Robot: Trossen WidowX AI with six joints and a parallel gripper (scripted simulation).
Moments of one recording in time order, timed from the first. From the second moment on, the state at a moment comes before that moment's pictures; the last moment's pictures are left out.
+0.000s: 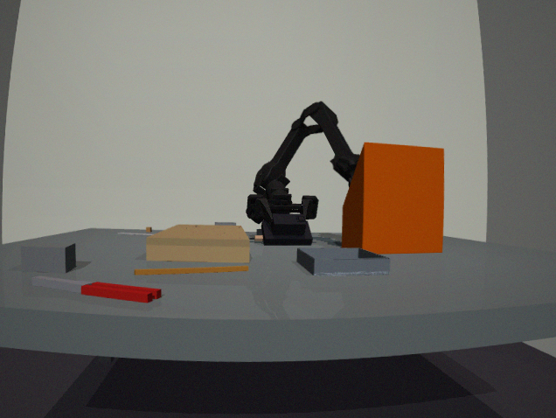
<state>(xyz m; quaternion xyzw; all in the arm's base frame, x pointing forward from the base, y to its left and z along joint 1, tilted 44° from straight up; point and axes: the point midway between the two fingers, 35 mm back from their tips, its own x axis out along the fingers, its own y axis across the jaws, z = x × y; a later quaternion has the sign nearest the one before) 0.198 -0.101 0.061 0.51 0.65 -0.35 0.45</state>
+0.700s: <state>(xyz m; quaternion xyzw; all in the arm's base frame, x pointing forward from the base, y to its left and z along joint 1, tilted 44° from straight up) 0.198 -0.101 0.061 0.51 0.65 -0.35 0.45</state>
